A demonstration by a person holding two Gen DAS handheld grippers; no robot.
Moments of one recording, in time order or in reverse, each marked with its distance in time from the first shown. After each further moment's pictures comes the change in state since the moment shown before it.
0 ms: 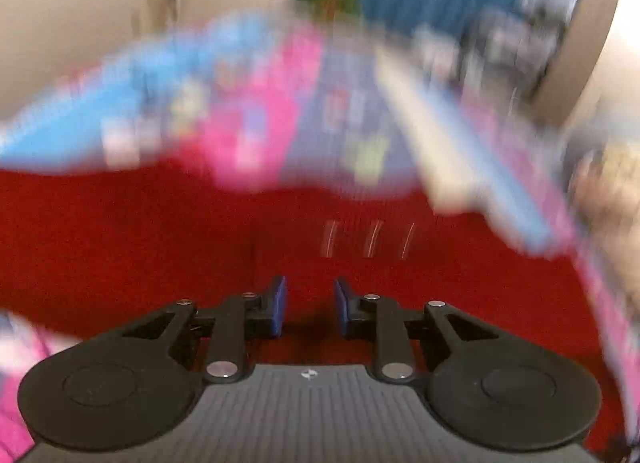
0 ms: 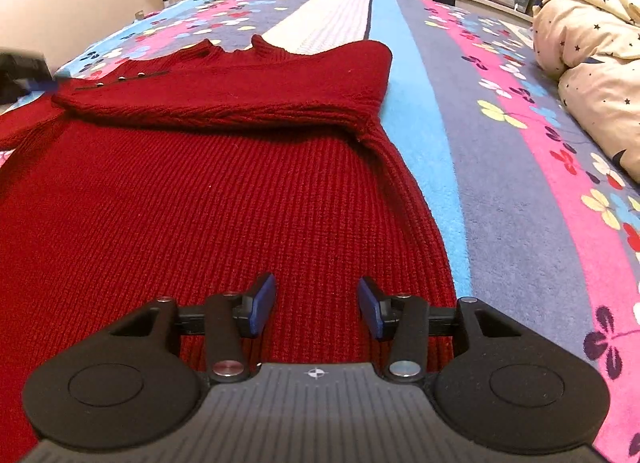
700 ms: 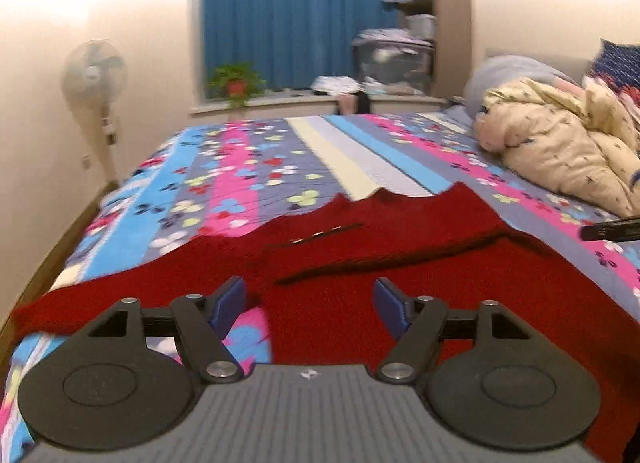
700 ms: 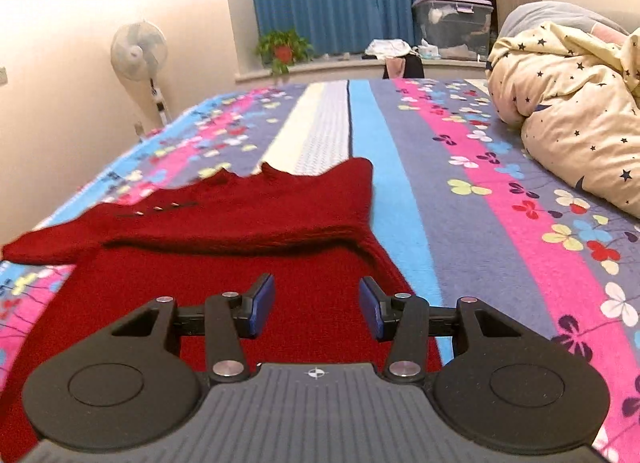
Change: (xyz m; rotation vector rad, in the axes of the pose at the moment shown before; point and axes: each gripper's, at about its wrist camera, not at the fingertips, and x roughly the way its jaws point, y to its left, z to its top) left arm -0.259 0.022 -0.109 0.396 -0.292 -0.059; right arm -0.112 0.004 0.001 0.167 -0.293 0.044
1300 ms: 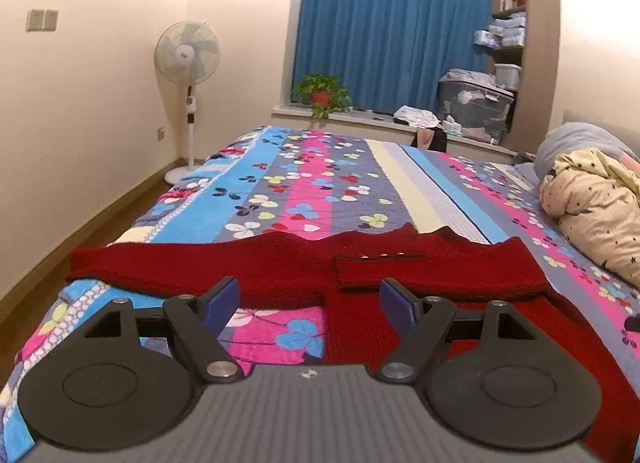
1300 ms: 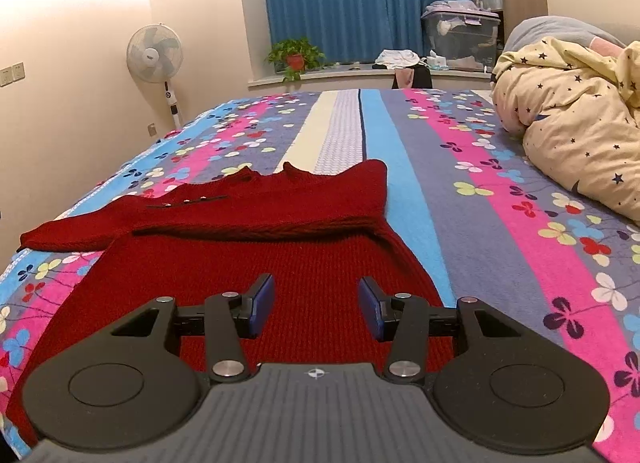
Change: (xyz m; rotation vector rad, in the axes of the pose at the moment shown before) left arm -0.040 0.029 -0.001 -0.201 -0.051 0.155; right arm -0.039 0.024 -0.019 -0.025 -0.016 0.002
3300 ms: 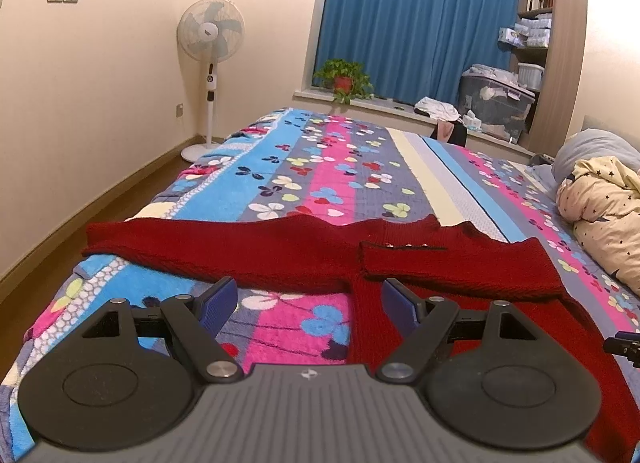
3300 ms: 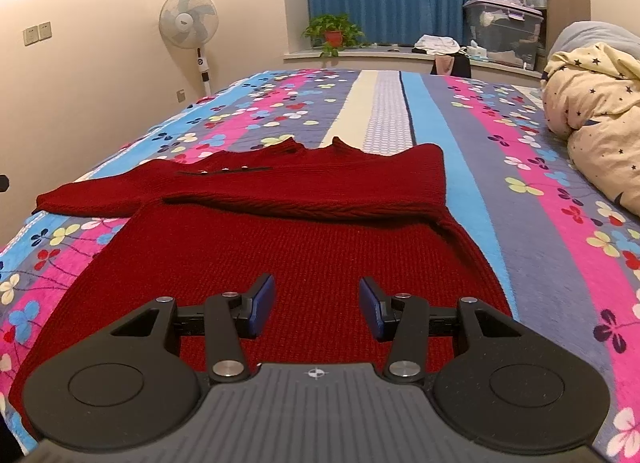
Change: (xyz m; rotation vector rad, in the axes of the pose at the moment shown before) left arm 0.010 0.029 -0.003 -0.075 0.062 0.045; right arm 0.030 0.048 -0.002 -0.093 0.074 0.070
